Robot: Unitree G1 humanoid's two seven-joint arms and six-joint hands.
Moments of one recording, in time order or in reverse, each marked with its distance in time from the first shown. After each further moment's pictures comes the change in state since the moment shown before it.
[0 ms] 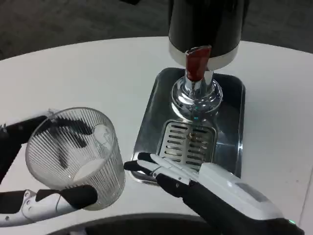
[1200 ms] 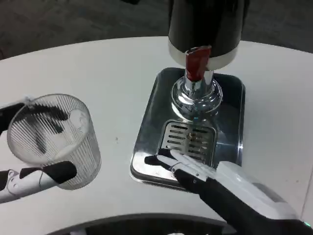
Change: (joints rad) left arm -0.111 0.045 0.038 0.165 0.054 -0.020 0.039; right arm 0.066 -0.006 -0.052 -0.009 -0.027 0.004 -0.043
